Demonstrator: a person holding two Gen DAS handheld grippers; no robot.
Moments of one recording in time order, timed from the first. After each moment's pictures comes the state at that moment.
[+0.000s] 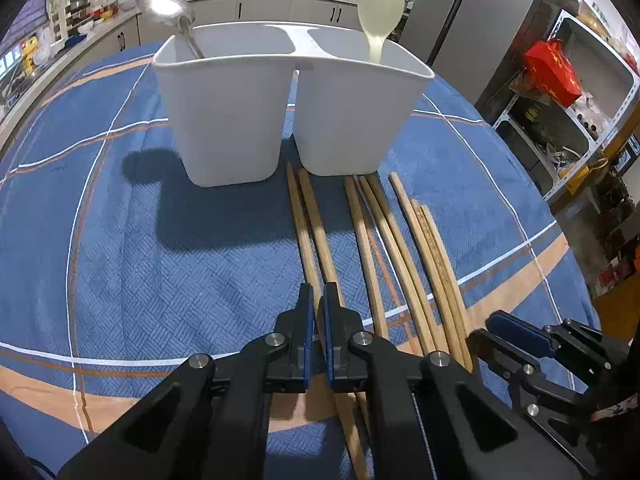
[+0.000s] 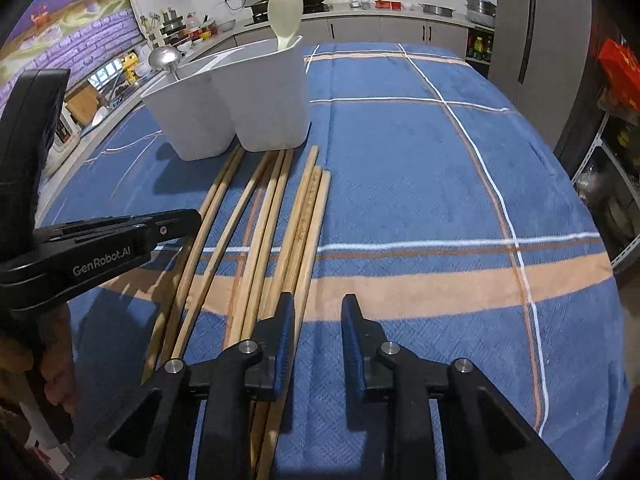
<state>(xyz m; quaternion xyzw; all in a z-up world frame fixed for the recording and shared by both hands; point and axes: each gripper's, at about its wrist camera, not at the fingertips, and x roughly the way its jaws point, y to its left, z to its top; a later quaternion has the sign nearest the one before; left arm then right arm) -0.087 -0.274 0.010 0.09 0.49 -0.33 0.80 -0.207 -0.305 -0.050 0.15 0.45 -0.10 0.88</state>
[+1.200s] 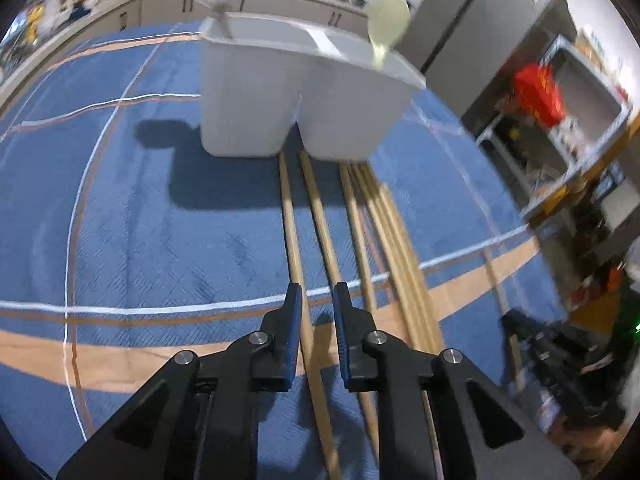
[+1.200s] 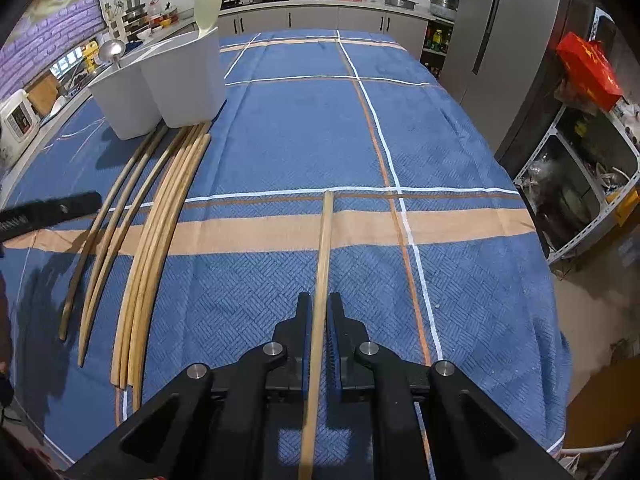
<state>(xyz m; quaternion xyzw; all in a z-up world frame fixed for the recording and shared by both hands) -0.101 -0.251 0.012 0.05 0.50 -0.35 0.79 -0.273 -0.343 -0.053 0.13 0.48 -0.18 0.85</state>
